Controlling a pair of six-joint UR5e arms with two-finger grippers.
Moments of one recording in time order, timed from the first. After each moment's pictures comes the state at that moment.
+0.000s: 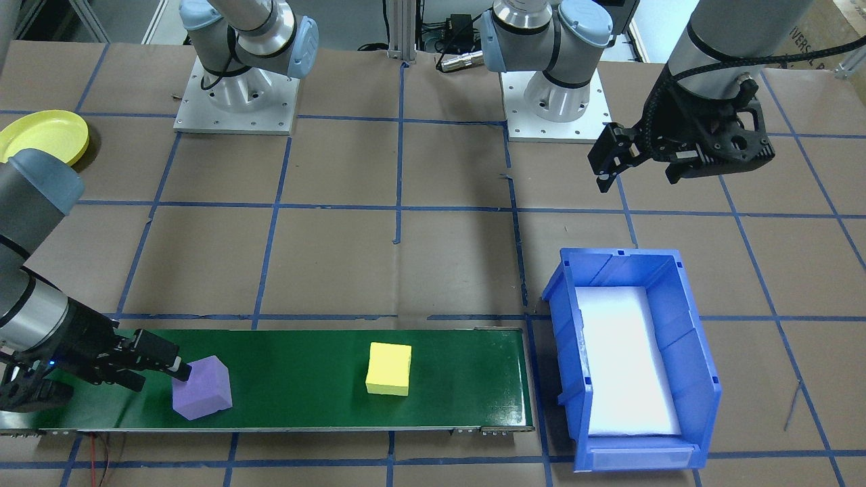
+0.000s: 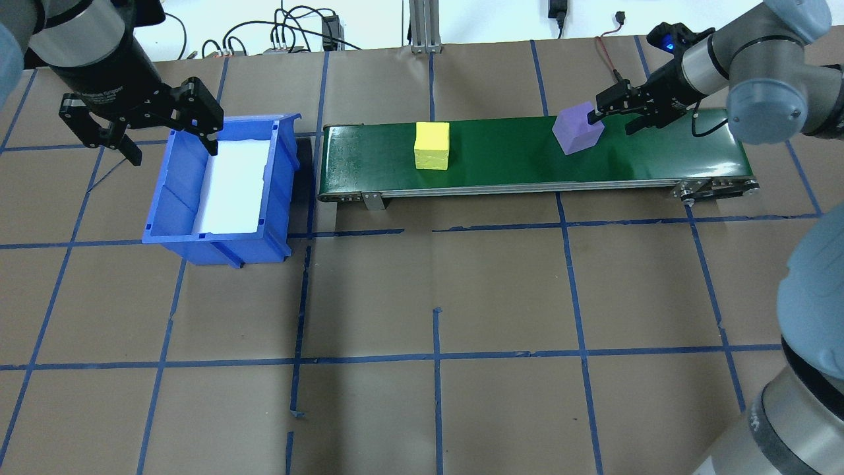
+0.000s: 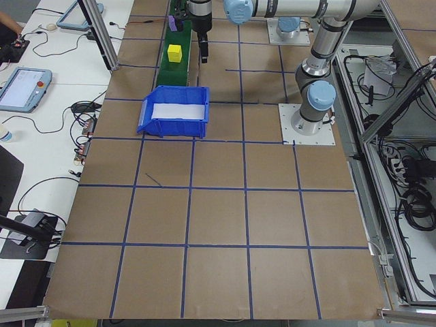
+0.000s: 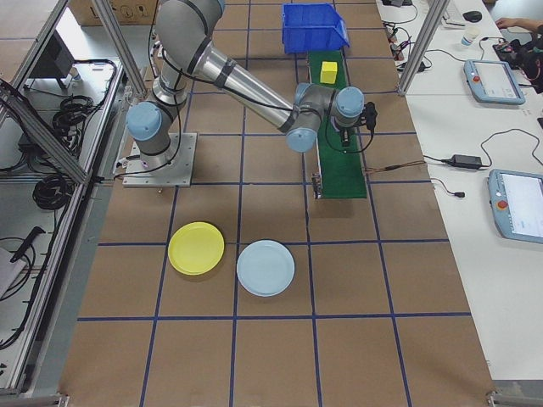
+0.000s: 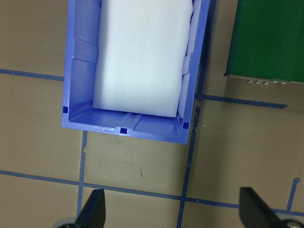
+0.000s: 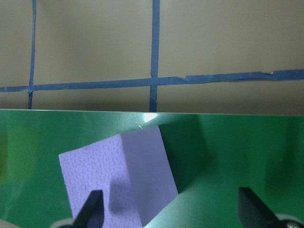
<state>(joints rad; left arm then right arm) -1.48 -1.59 -1.52 -1.61 1.62 -0.04 1.25 -1.08 1.60 -2.12 -1.05 -0.32</state>
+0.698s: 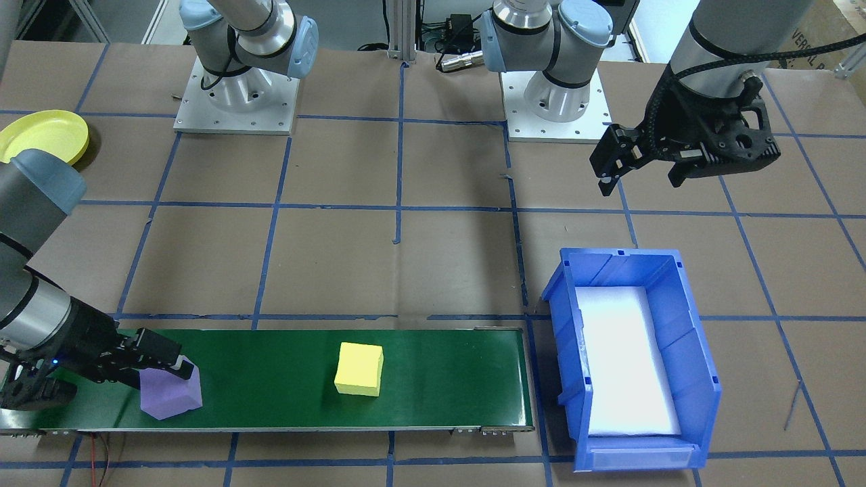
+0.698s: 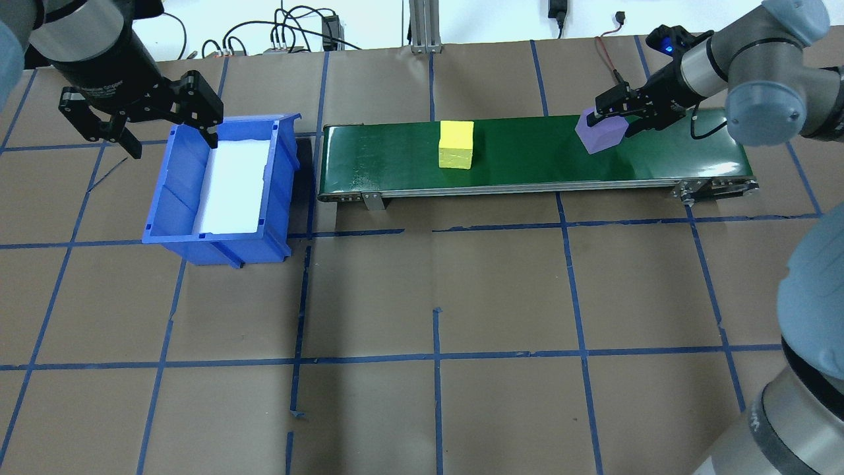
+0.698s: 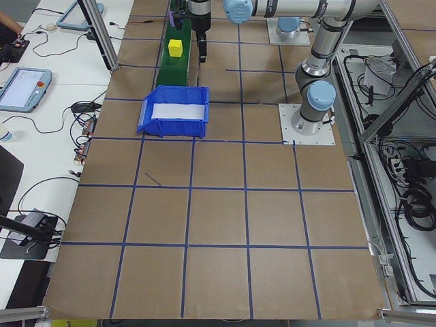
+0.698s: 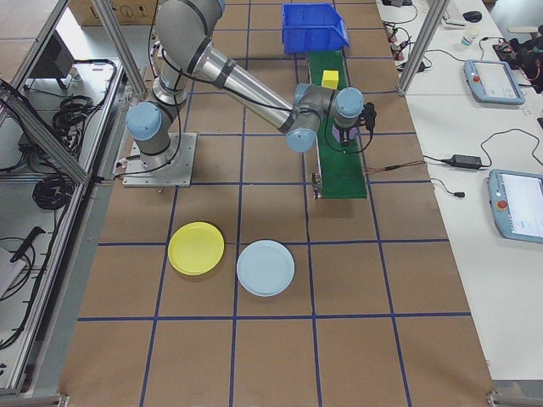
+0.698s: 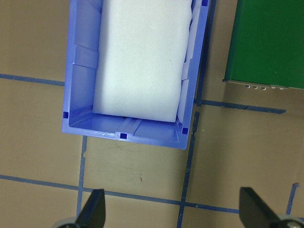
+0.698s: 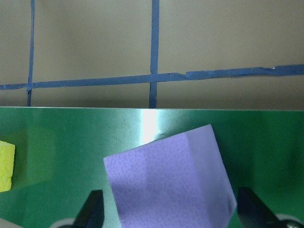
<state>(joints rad) -1.48 -1.59 -1.51 -1.59 1.62 -0.05 1.25 -1.08 1.61 -2.12 -1.05 -0.32</state>
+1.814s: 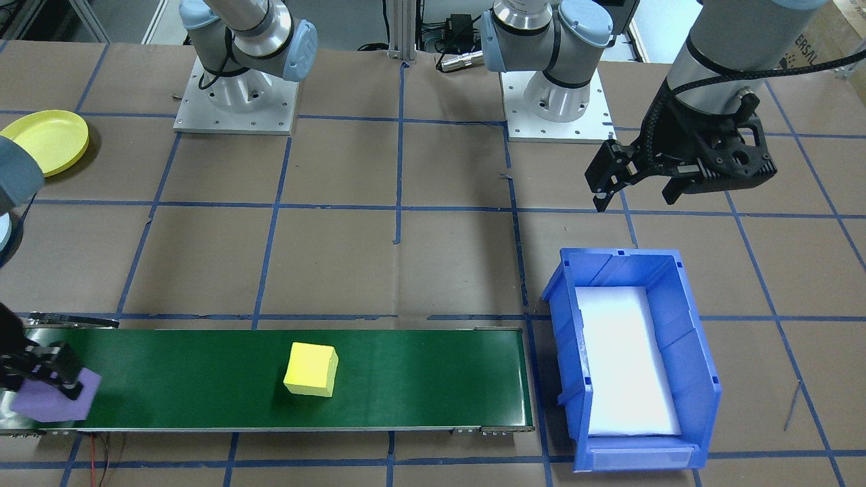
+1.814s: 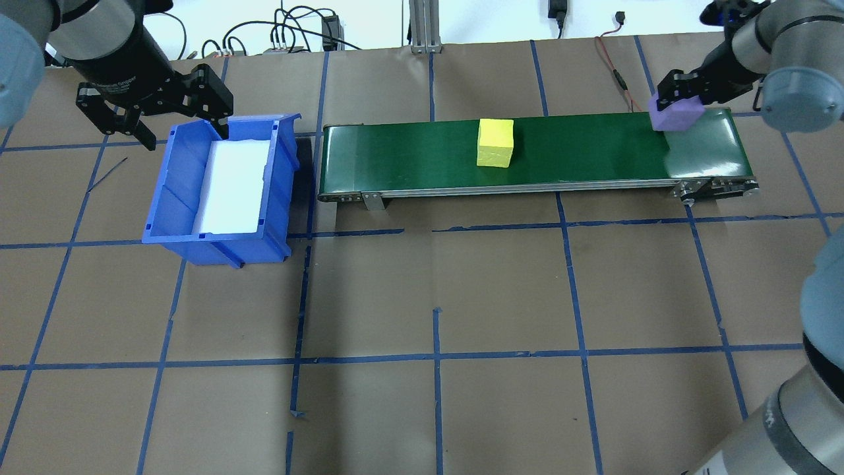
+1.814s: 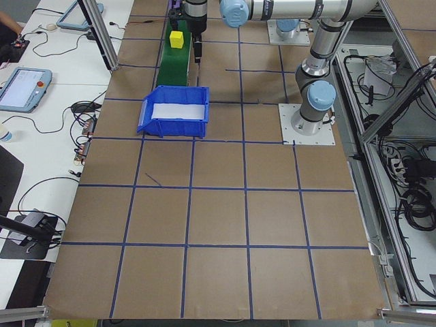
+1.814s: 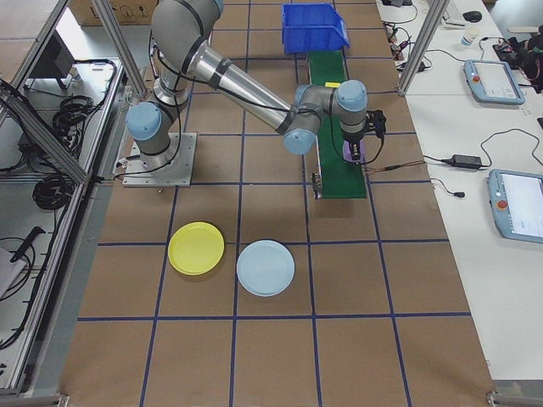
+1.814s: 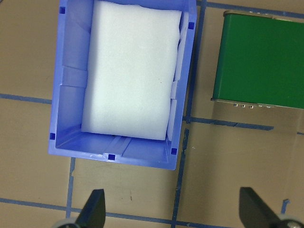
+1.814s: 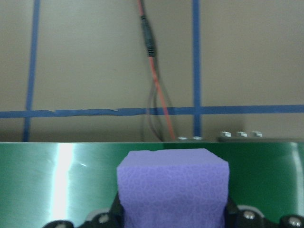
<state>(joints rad) -1.48 -1.62 -1.53 -1.52 1.59 -0.04 1.14 -1.11 1.56 -2.24 -1.35 -0.39</state>
